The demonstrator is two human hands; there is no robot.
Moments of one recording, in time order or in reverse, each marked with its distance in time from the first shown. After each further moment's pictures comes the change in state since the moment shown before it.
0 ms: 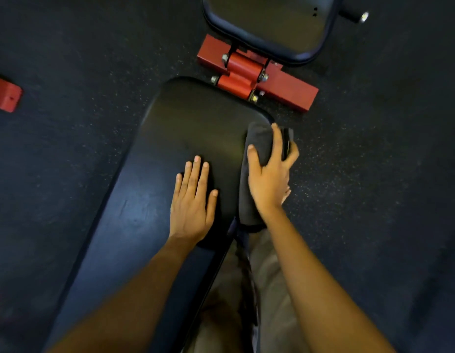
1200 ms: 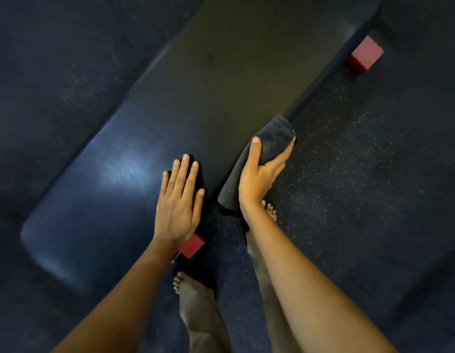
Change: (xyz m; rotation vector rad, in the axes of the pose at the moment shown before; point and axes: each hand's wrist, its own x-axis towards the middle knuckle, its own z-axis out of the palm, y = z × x) left_hand -0.330 -0.046 0.010 -0.006 0.081 -0.246; right_hand -0.294 0.068 0.038 0.406 -0.030 0.180
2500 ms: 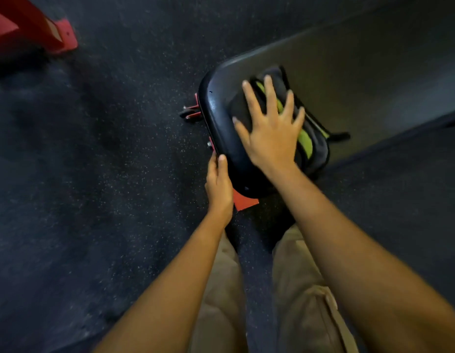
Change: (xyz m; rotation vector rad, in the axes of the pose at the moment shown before) left_hand -0.230 -0.137 -0.029 -1.369 0.450 -1.166; right_hand -0.284 0.079 0.098 -1.217 -0.579 -1.299
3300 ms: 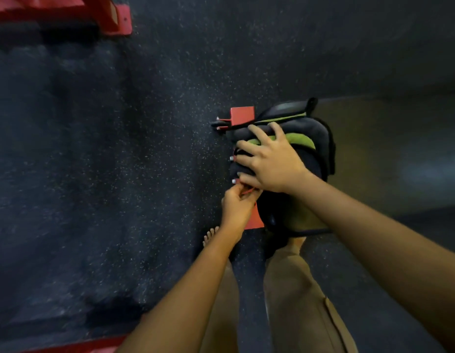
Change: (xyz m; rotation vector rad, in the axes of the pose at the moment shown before) left_hand 0.023 0.025 -0.029 -0.087 -0.079 -0.197; right_hand 0.053 -0.044 0.001 -0.250 -0.286 -1.038
